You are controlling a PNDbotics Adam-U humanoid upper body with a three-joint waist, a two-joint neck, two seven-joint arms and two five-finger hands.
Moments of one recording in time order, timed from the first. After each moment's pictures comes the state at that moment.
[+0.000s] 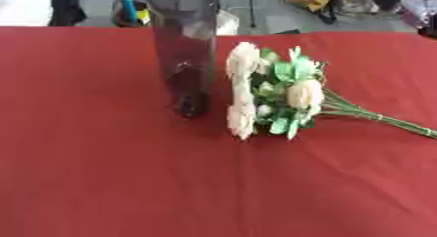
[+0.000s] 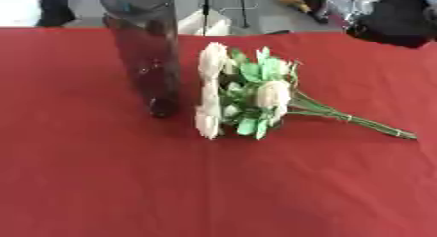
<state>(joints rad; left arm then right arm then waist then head) -0.43 0.53 0.06 -1.98 -0.10 -0.28 0.34 -0.69 -0.77 0.07 -1.98 0.72 0.17 0.26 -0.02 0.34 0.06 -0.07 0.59</state>
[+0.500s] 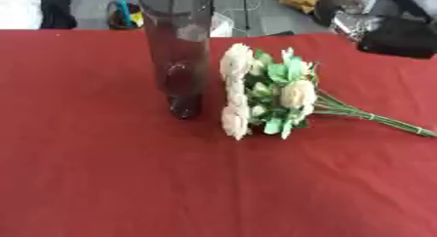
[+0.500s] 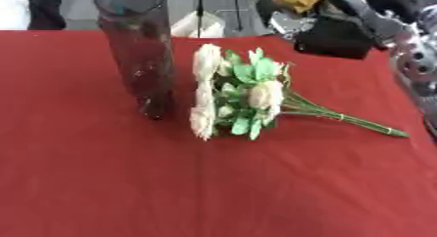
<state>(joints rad) -0.44 0.53 0.05 -1.98 -0.08 -0.27 0.32 -0.74 -0.81 0.22 -1.94 0.74 0.24 0.41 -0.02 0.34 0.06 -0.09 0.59</state>
